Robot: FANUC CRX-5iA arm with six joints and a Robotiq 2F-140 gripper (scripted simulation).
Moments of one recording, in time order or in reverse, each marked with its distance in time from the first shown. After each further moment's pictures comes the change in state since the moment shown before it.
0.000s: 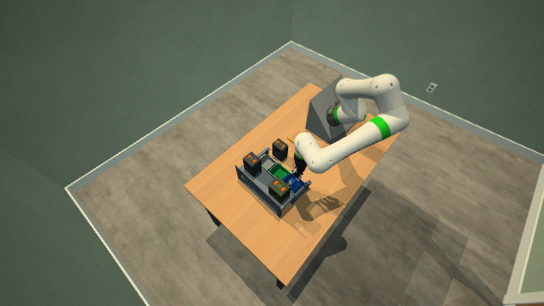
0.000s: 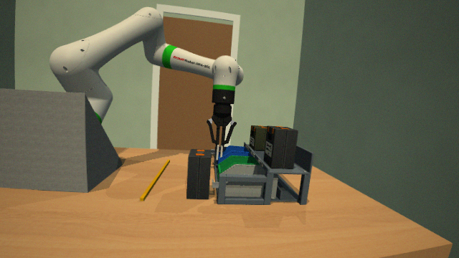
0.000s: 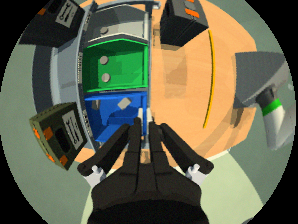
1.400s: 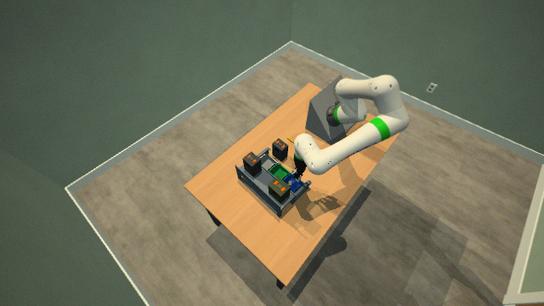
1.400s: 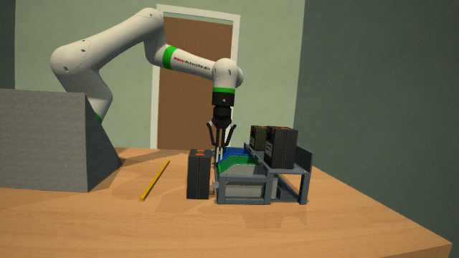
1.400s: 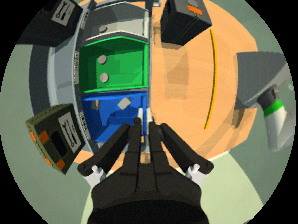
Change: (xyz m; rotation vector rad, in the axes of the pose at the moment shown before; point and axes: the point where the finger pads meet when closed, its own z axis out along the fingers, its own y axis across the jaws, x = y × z) arm 0.000 0.000 0.010 0.000 0.000 0.000
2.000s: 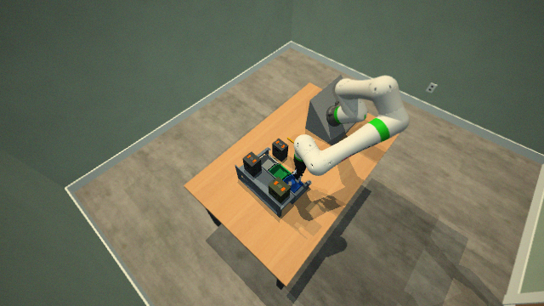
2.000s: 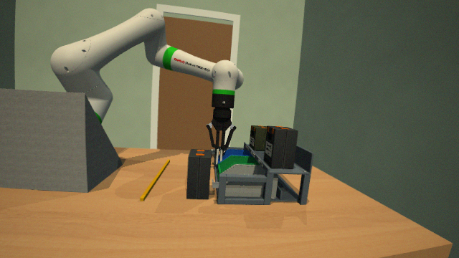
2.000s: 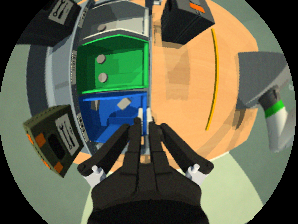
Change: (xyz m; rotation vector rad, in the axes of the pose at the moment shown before) arm 0.000 0.000 0.008 0.000 0.000 0.000
